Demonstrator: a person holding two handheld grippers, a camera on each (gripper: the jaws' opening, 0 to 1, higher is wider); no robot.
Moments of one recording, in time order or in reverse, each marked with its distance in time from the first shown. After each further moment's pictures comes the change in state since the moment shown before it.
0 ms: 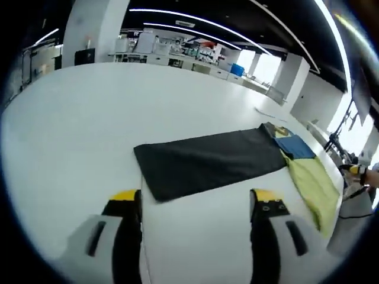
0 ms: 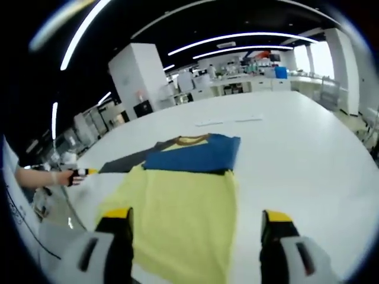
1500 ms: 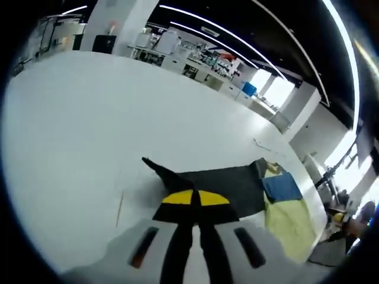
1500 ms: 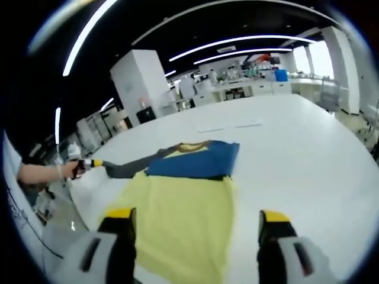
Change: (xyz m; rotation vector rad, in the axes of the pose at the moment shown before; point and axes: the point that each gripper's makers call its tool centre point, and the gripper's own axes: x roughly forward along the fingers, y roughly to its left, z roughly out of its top) left arm -0.002 -0.063 0.068 -0.151 -0.048 -0.068; right arm -0.010 -0.007 0.008 -0.003 -0.026 0.050
